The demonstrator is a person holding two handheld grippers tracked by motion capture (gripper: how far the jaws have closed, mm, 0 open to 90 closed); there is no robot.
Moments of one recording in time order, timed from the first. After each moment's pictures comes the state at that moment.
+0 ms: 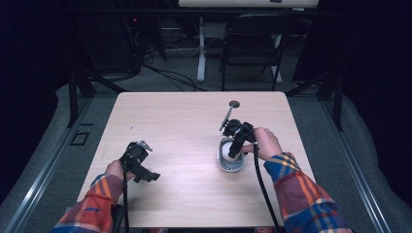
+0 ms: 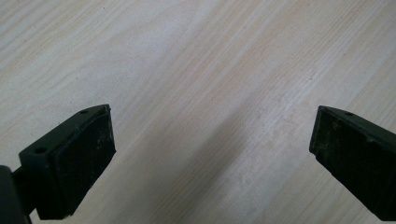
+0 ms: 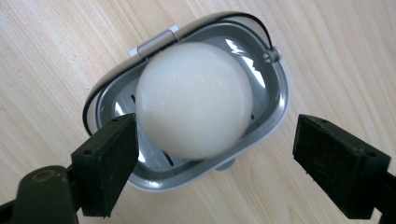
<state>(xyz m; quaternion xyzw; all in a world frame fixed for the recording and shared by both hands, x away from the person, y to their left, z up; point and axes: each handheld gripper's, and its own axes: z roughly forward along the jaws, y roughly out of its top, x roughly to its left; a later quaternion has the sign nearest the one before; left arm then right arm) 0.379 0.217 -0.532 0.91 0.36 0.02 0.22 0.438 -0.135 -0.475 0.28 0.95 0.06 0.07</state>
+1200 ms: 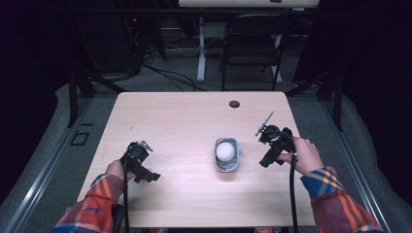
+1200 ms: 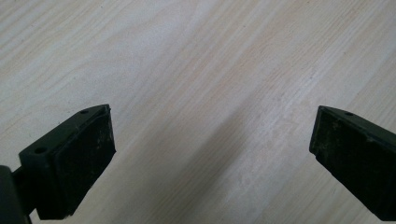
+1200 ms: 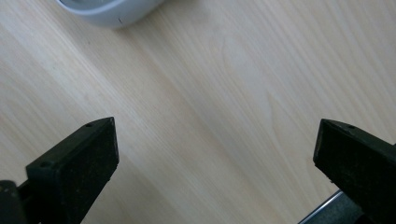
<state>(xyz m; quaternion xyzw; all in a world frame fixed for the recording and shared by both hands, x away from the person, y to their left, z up) 0.379 0.215 -0.532 0.91 0.36 0.02 0.21 0.390 -0.232 -0.454 0.34 0.93 0.06 0.09</state>
